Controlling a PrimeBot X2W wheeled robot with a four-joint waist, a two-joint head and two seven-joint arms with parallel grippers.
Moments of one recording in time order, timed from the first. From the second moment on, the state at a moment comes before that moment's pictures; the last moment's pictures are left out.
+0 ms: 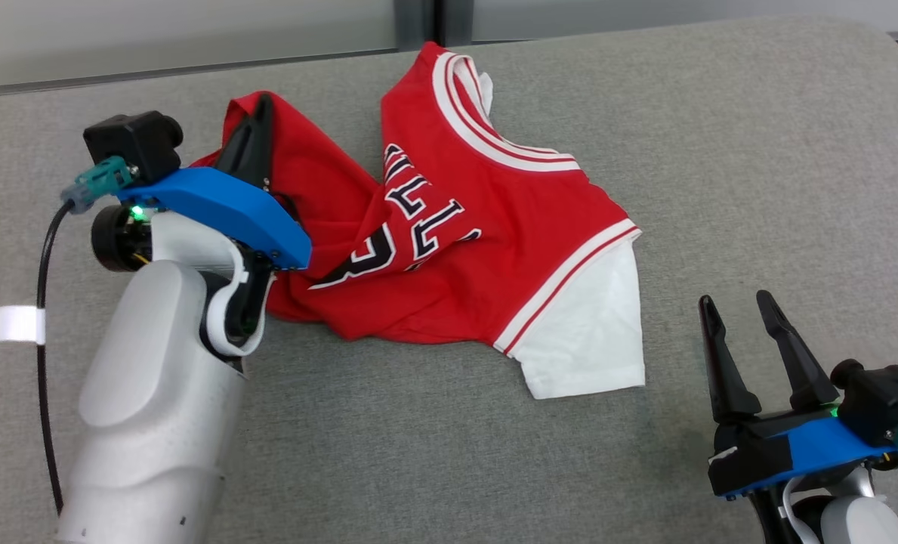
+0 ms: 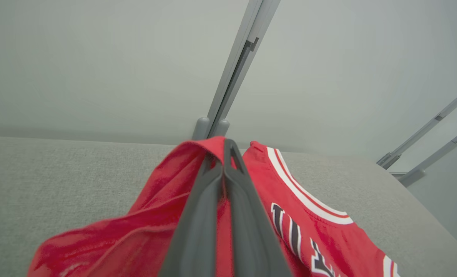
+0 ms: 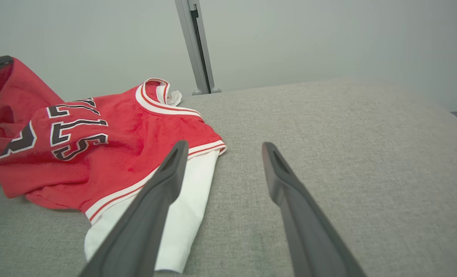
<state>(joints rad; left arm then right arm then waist) -0.73 0.14 -0.24 0.57 -0.57 -0.08 0.05 -0.09 -0.05 0.00 -0.01 0.22 0.13 -0.07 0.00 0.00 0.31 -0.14</state>
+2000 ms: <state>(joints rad) -0.75 0.21 -0.26 0.82 -0.56 -0.08 -0.19 -0.12 -0.05 0.01 -0.05 0.23 0.13 -0.04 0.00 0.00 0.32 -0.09</state>
